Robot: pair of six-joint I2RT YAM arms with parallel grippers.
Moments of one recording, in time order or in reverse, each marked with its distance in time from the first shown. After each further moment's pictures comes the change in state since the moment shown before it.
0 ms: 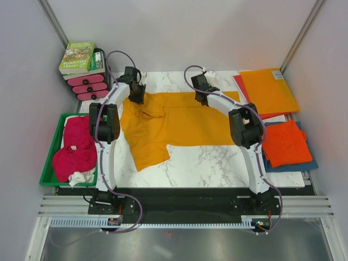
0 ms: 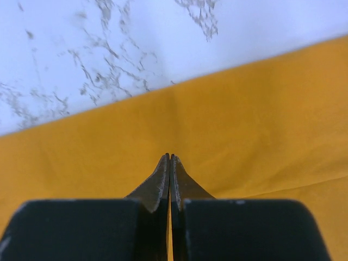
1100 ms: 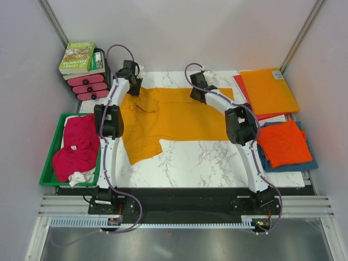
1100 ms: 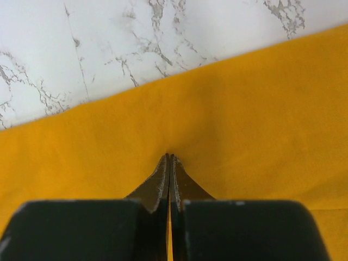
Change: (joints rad) left arm 0.026 0.256 0.438 -0.148 -0.119 0.096; right arm -0.014 0.162 0.184 -0.016 -0.171 0.123
